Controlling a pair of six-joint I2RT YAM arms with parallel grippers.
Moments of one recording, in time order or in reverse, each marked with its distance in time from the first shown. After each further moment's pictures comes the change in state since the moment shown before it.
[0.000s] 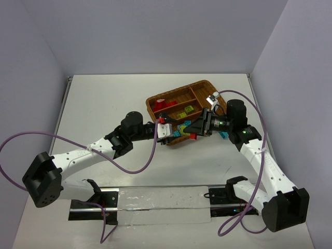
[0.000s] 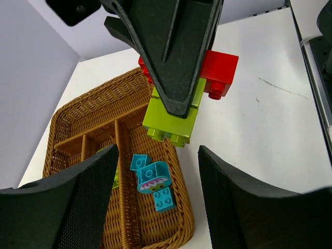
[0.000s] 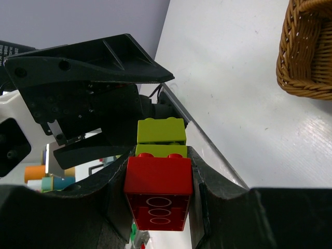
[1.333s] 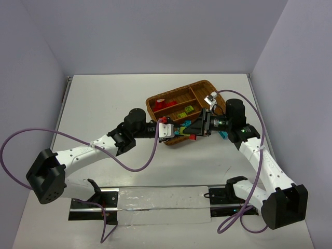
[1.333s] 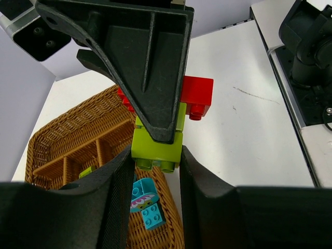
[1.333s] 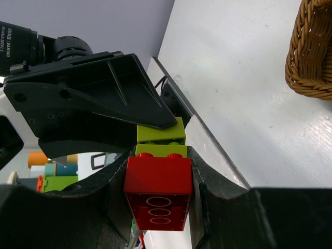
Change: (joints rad) left arm 0.001 0.050 0.058 -0.016 0.139 0.003; right arm 0.000 0.029 -0.004 0.025 -0.065 -0.019
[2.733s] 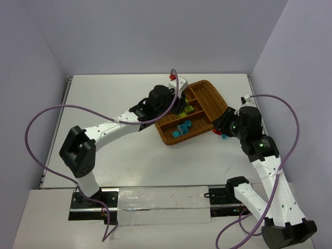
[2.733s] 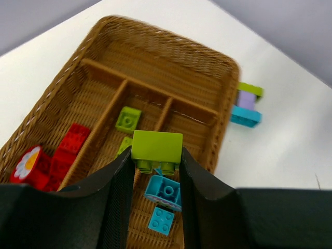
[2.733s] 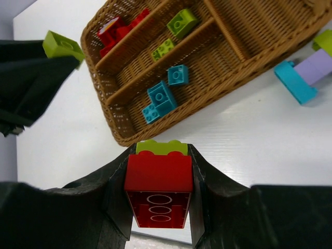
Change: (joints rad) left arm 0.049 0.378 0.481 -0.274 -0.603 -0.551; right arm -0.035 -0.243 0.128 -0.438 0.943 -0.139
